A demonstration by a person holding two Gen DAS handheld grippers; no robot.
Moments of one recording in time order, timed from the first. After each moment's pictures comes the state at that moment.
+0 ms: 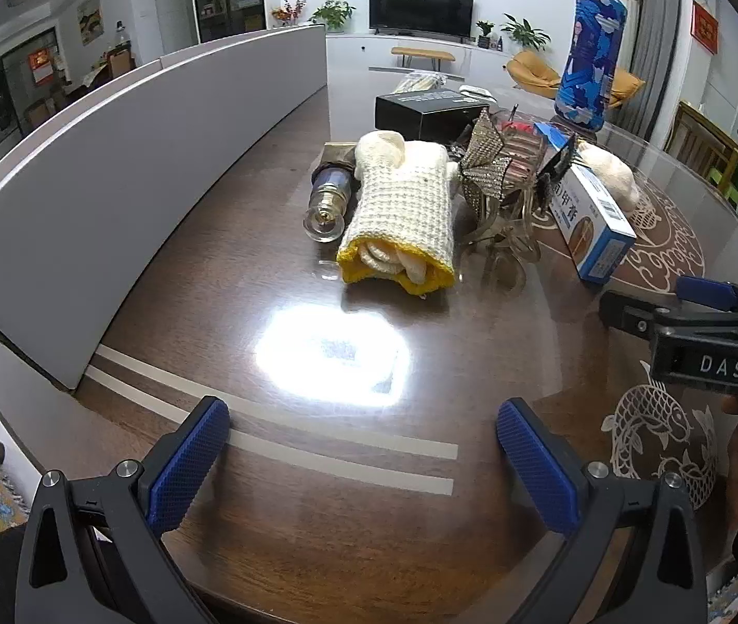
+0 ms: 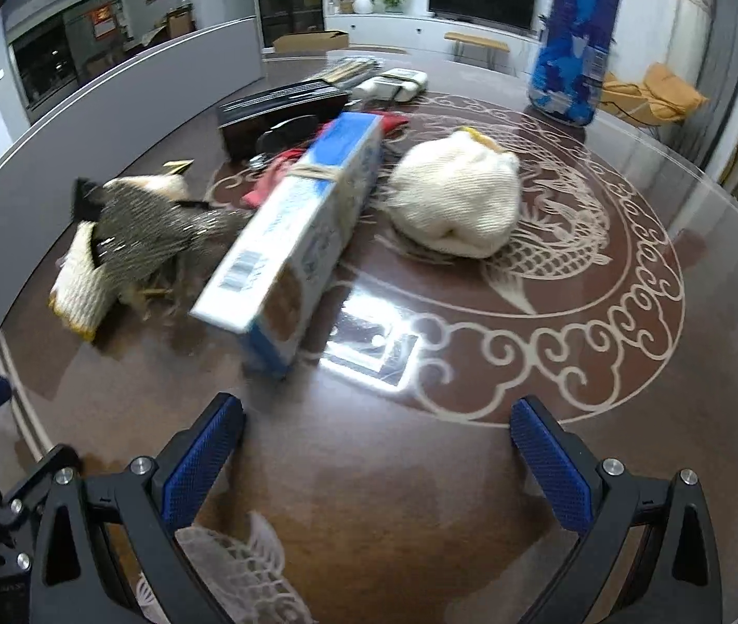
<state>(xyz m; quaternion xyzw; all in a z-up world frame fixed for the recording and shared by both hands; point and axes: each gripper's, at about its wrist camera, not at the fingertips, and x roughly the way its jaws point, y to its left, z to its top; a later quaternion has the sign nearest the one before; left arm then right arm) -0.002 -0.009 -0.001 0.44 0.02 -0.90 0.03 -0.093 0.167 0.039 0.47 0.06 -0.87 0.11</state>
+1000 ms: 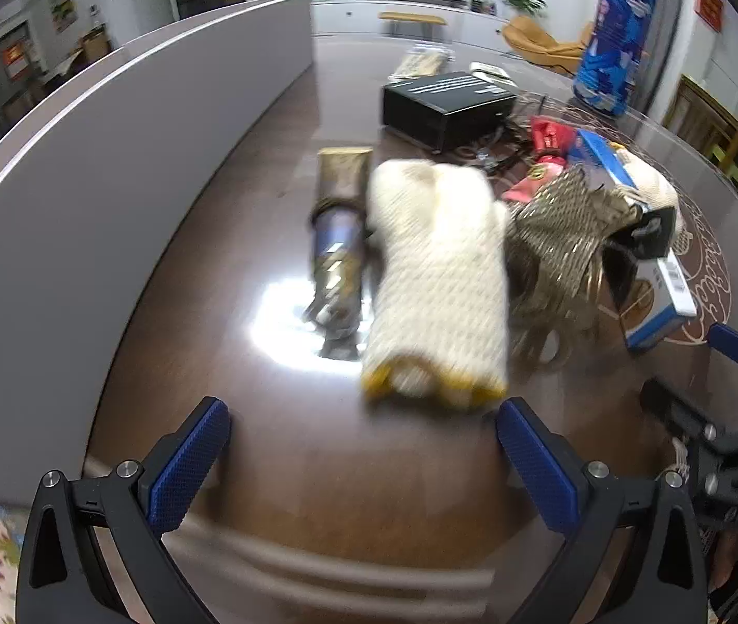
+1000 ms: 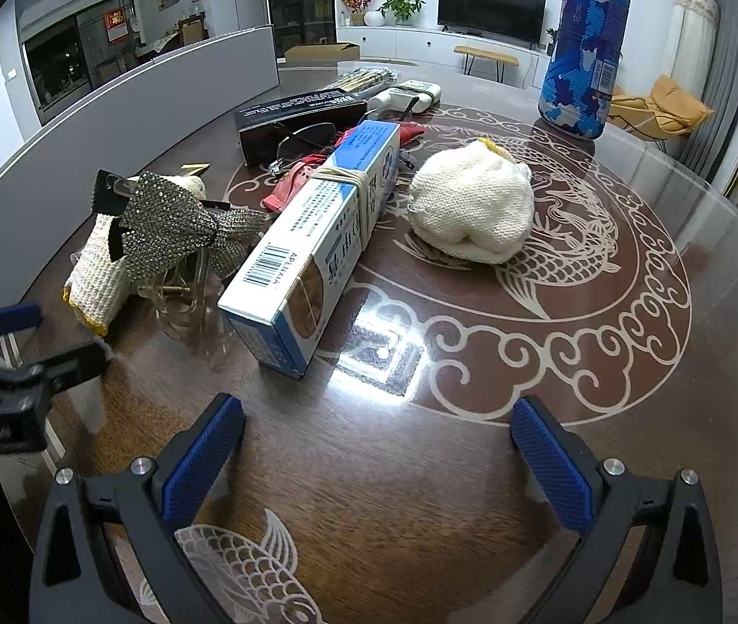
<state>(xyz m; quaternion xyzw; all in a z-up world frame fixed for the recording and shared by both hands) -0.078 -0.023 0.000 0.50 -0.01 -0.87 0.02 -0.088 0.166 0.036 0.45 0.06 -0.88 0.12</state>
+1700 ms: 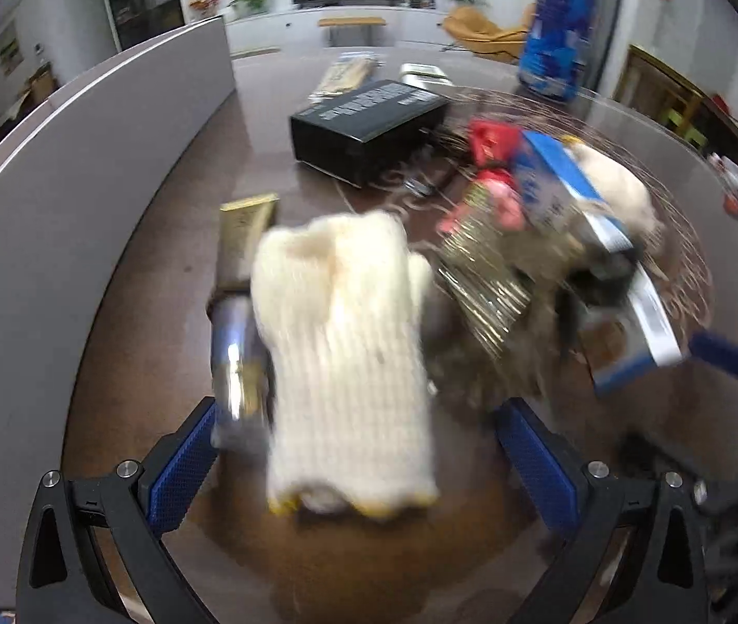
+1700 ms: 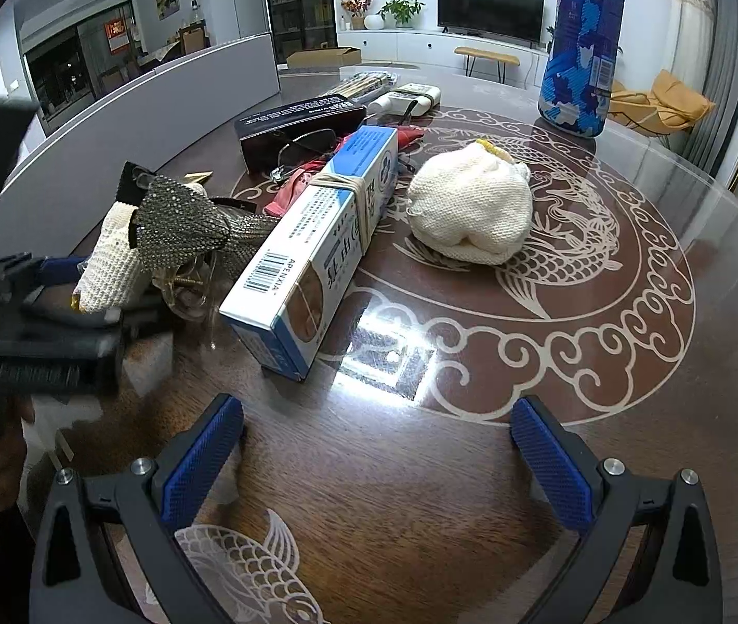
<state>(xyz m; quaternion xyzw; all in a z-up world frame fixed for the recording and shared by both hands) -0.108 0.005 -0.002 0.49 -0.05 -0.87 -0.05 -0.083 0.167 0.038 0.45 0.05 -0.88 0.13</state>
